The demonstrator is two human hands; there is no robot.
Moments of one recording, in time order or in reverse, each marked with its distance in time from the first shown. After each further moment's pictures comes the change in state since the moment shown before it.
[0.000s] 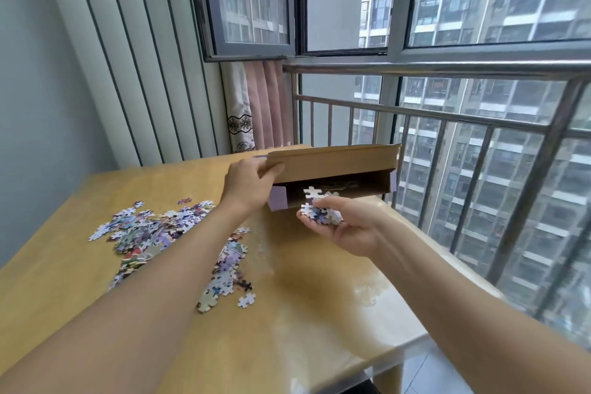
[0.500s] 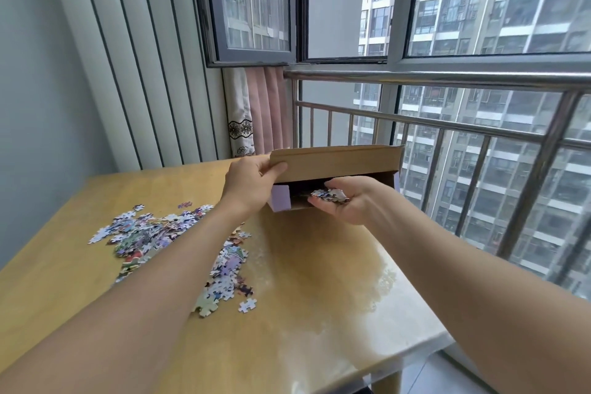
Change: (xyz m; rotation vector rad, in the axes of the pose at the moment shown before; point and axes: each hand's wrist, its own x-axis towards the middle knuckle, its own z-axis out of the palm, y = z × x) left_hand 0.004 0.007 -0.007 -0.069 -0.003 0.025; right_hand 0.026 -0.043 0.022 -0.075 0.215 -0.066
